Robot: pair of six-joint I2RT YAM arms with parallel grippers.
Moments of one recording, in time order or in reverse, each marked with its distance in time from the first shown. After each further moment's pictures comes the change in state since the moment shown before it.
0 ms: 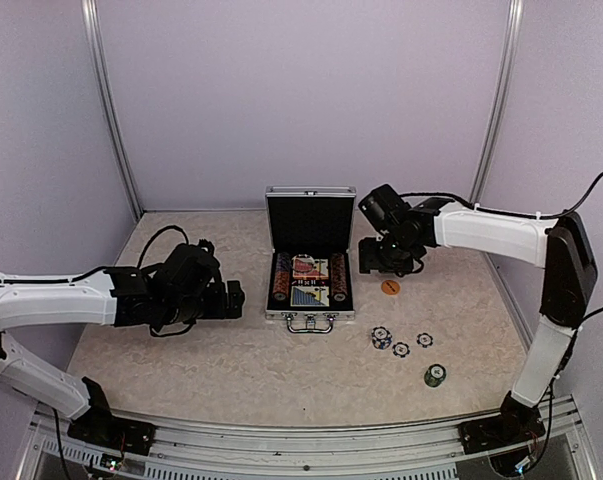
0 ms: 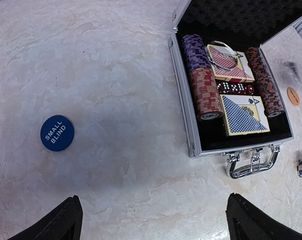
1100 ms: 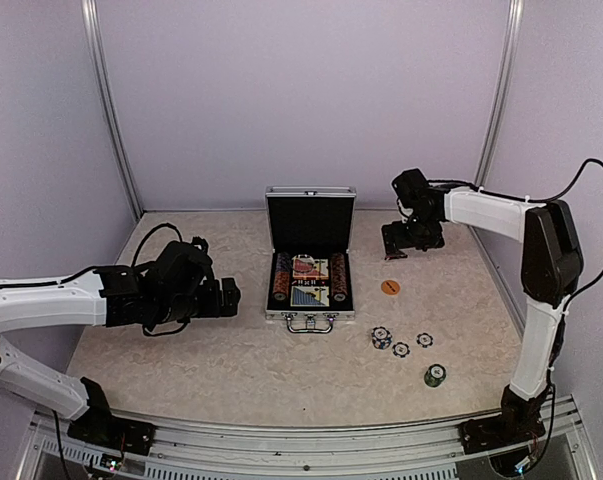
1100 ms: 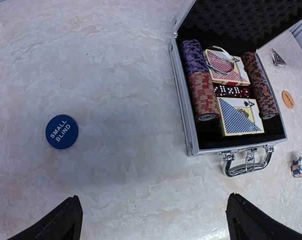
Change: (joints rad) left arm 0.000 -0.059 -0.002 -0.038 0.001 -0.021; right arm -0.246 0.179 0.173 -0.009 -0.008 -0.344
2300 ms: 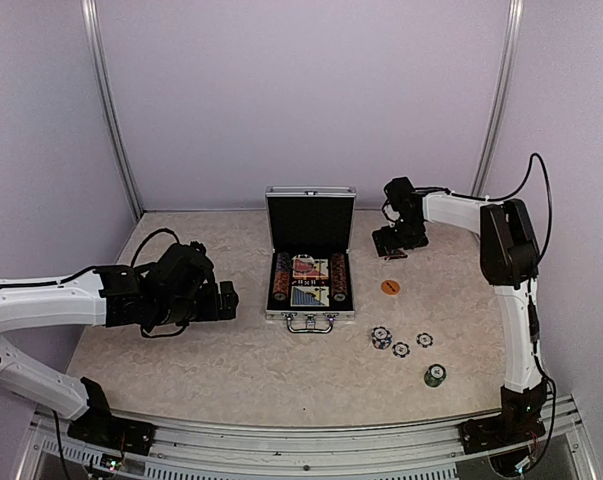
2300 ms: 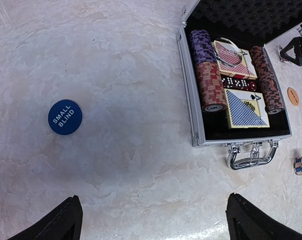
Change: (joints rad) left arm -0.007 0.000 0.005 -0.059 0.006 -0.063; right arm -0.093 0.361 0.316 0.018 -0.099 -0.196
